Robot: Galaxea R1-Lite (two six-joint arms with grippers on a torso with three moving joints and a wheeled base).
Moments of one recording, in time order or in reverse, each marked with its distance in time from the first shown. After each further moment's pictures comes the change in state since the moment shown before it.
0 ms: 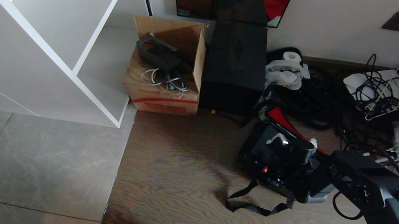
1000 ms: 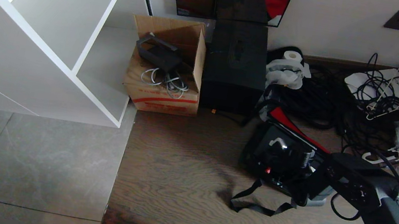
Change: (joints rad) left arm 0.000 0.000 0.000 0.000 0.000 0.000; right arm 0.001 0.007 0.014 -0.006 -0.002 0.011
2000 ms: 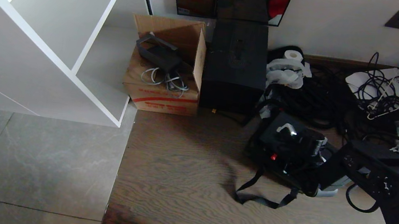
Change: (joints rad) left arm 0.000 0.000 0.000 0.000 0.000 0.000; right arm 0.017 -0.190 0.102 -0.020 -0.027 0.004
